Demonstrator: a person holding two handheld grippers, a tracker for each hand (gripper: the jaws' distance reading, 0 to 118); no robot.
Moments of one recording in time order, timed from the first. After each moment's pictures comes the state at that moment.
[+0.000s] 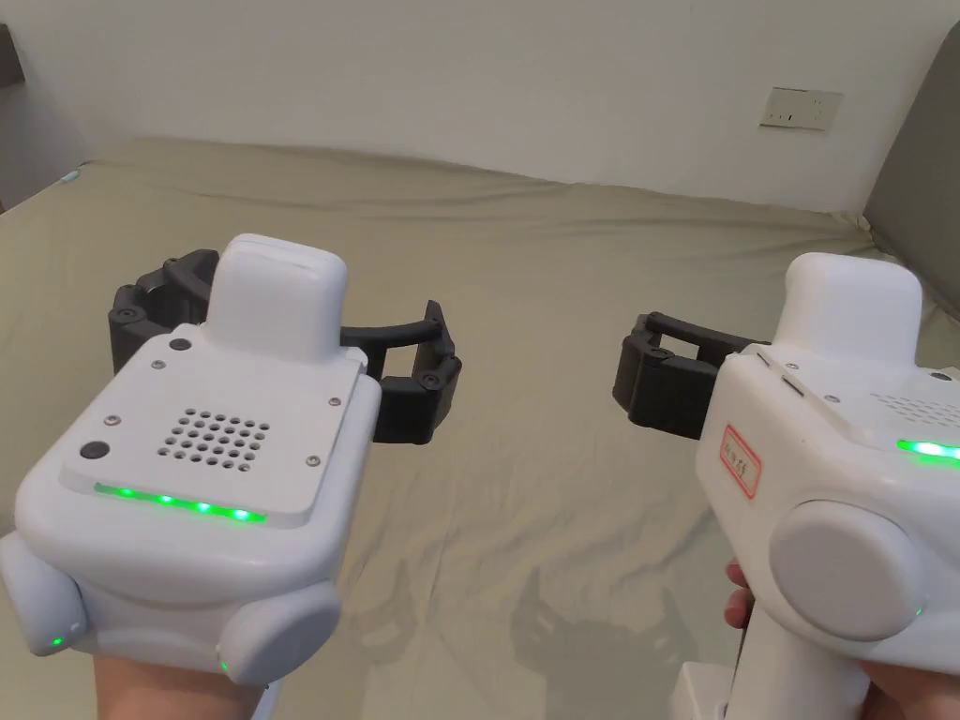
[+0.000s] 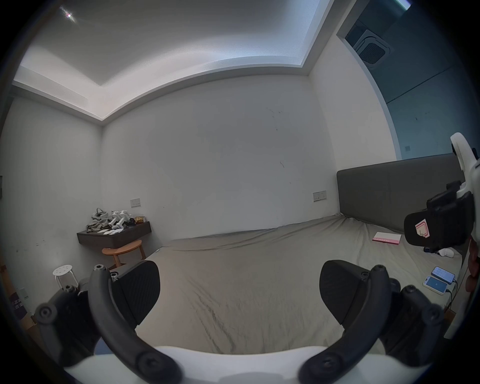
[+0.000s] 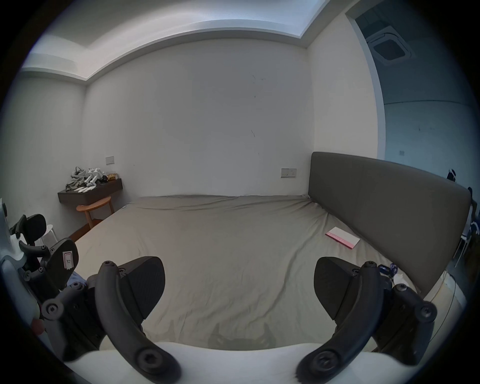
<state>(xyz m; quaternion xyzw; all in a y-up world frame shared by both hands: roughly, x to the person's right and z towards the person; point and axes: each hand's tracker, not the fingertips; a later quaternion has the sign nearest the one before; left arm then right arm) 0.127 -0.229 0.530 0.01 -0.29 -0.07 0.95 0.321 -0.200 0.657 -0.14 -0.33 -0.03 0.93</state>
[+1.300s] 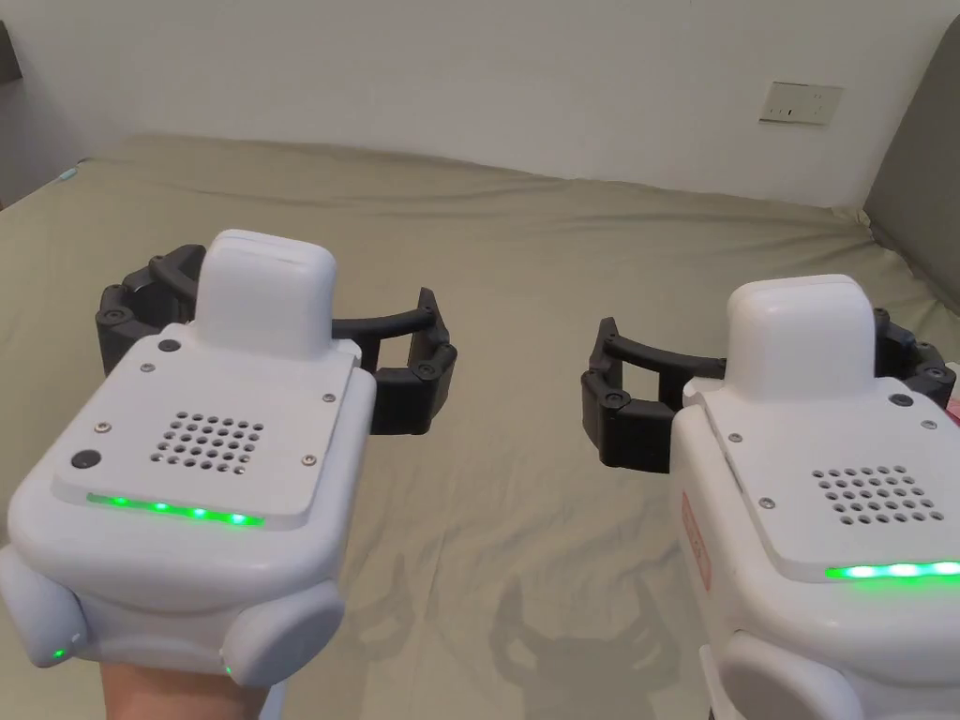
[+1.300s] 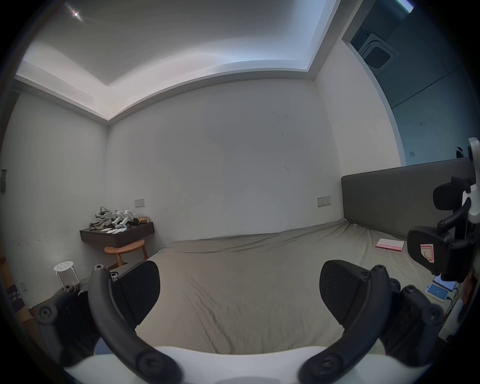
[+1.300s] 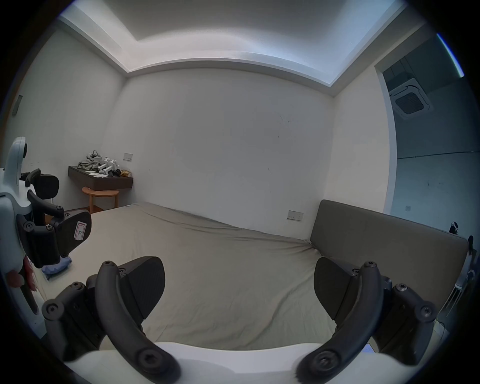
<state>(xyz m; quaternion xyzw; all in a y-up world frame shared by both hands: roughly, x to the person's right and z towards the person) 0.127 -0.228 0.533 0.02 -0.28 -0.06 0.96 0.303 -0.220 0.663 -0.07 -0.29 0.11 0.95</state>
